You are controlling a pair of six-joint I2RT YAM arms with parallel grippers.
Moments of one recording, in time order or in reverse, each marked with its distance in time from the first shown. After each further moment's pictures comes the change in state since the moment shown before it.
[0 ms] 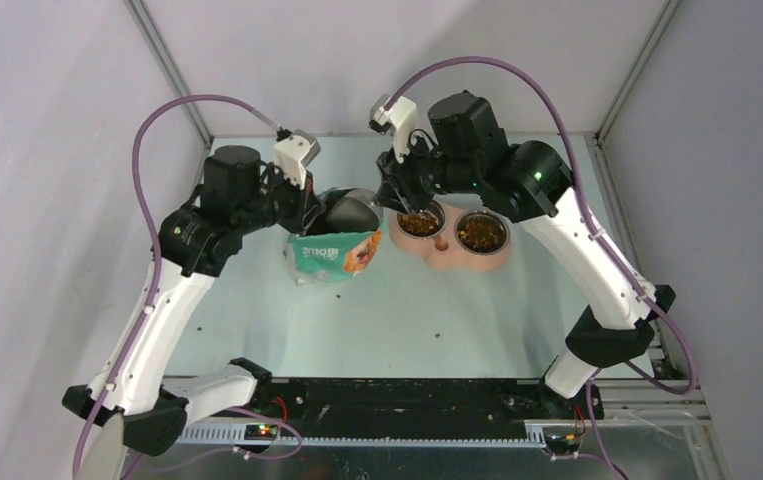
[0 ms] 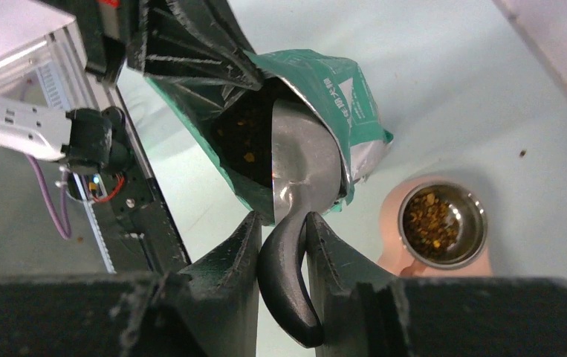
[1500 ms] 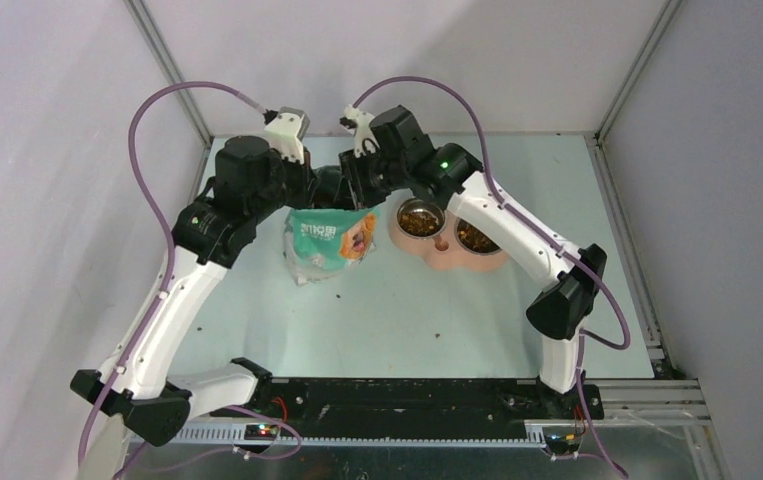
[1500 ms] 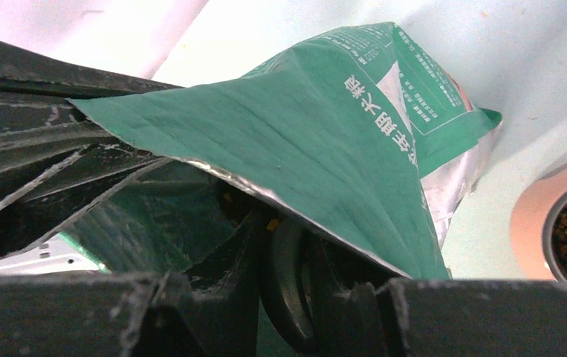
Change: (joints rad) left arm -0.016 0.046 -0.030 0.191 -0.262 -0.179; right arm -0.028 0.245 -0.146 0.299 -0.059 0.455
